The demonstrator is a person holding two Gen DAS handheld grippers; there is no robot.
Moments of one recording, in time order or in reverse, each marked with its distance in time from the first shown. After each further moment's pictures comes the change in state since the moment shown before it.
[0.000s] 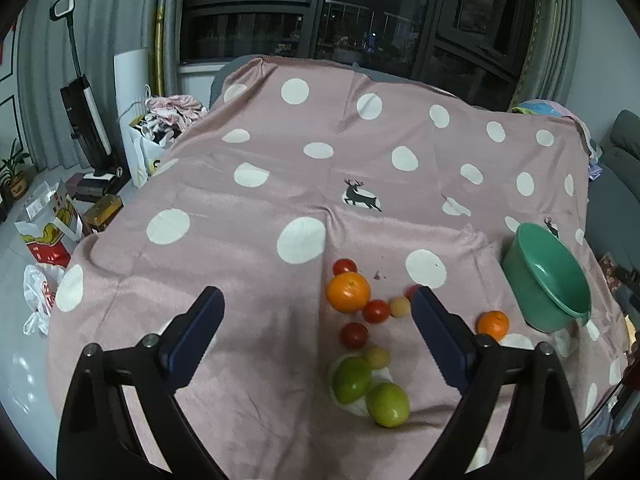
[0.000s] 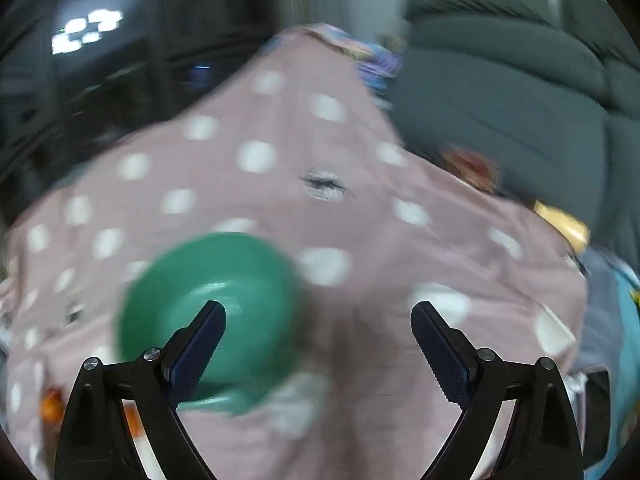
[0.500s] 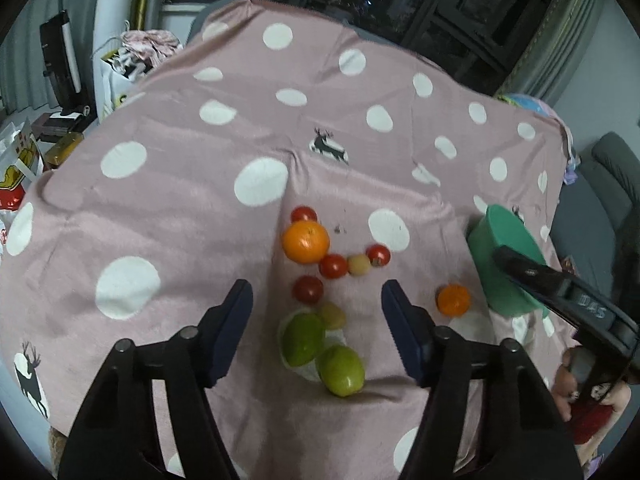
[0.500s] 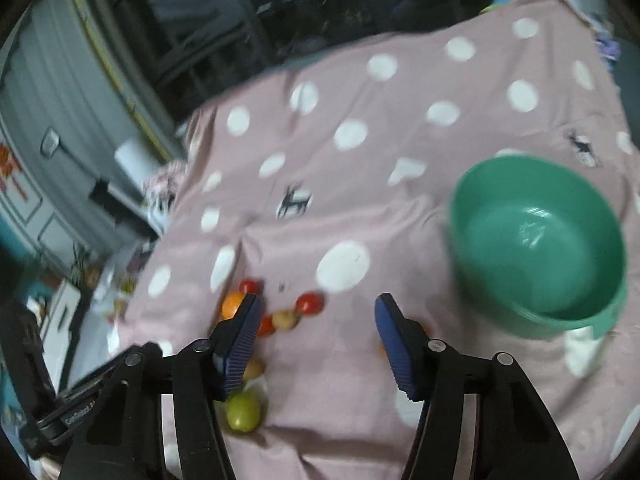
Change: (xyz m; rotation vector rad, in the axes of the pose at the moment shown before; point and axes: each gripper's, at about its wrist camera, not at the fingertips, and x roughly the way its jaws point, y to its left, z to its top) left arm 0.020 -0.004 -0.017 -0.107 0.180 -0.169; right arm 0.003 0.181 -0.063 -0.244 0.276 0.580
